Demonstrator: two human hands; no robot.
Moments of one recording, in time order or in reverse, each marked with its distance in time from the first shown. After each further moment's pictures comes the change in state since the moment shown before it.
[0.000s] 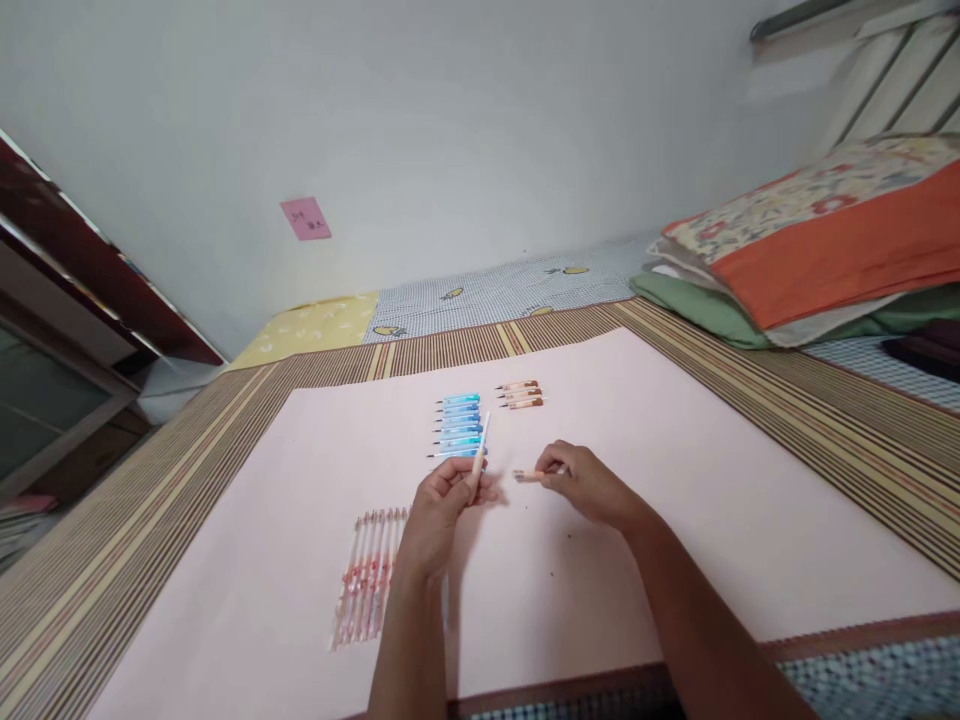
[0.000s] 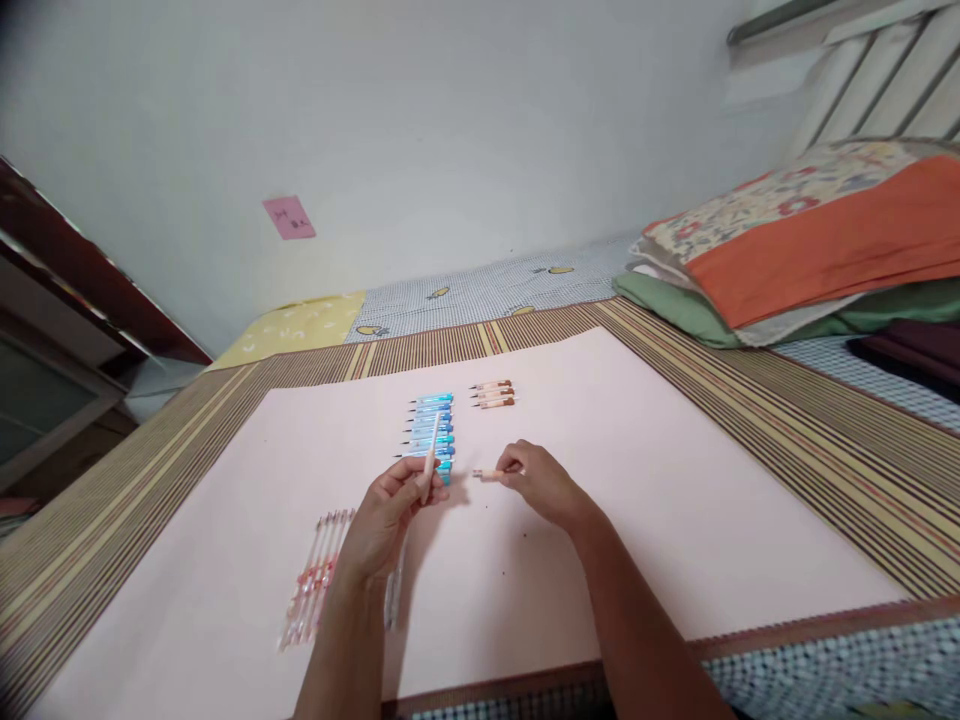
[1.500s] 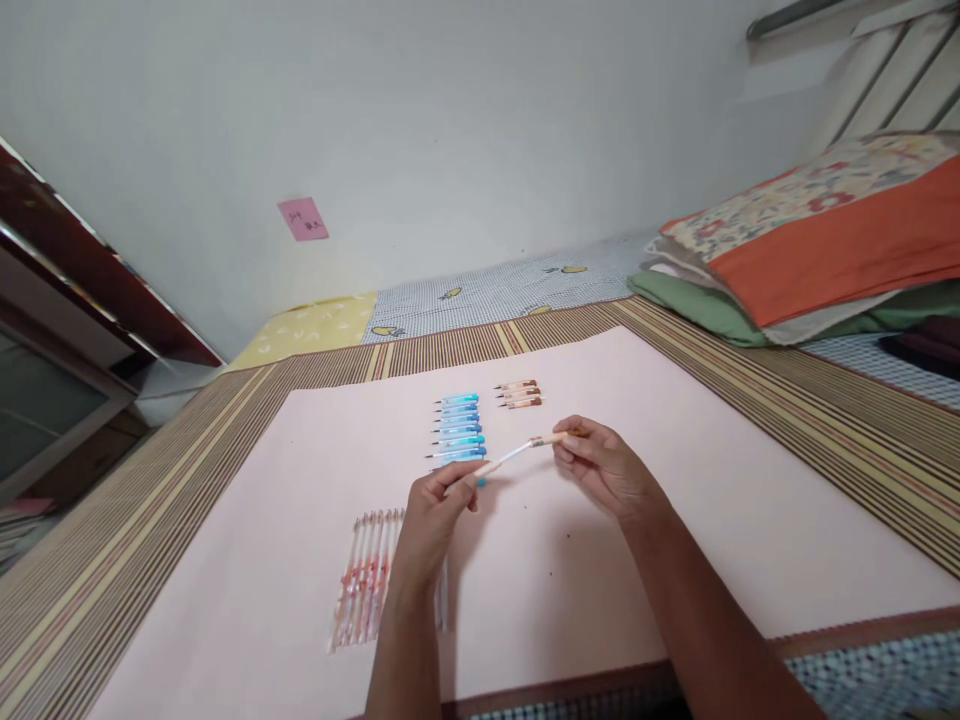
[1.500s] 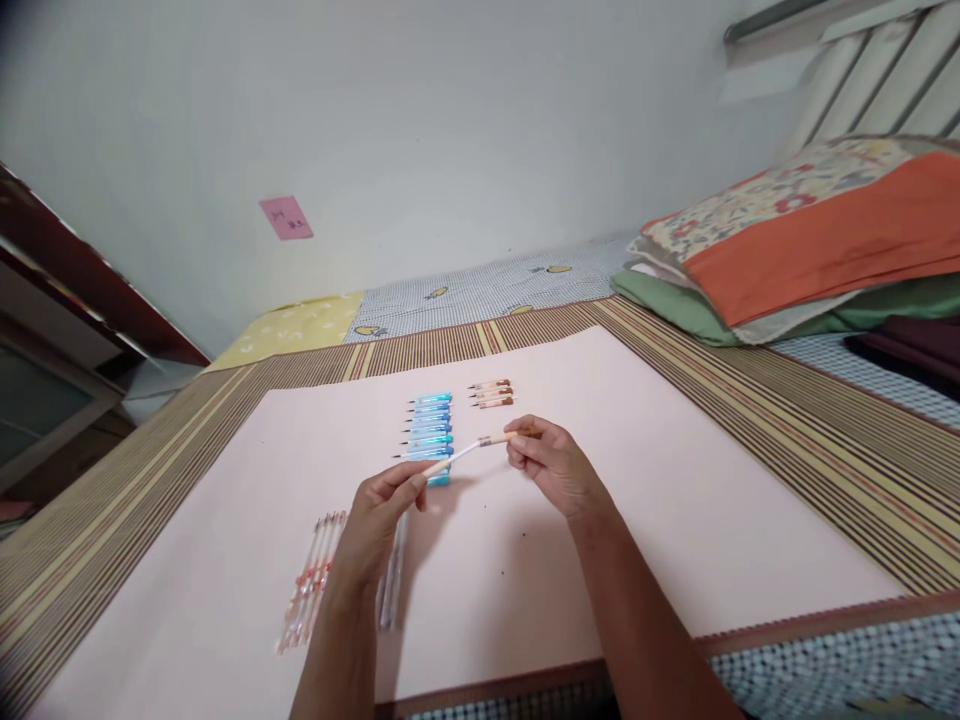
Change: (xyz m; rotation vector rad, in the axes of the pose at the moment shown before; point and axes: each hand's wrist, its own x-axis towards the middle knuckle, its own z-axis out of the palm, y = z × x) left_hand -0.003 0.009 -0.002 0.355 0.062 0.107; right_hand 0.000 -0.015 -0.010 1.048 0.109 -0.056
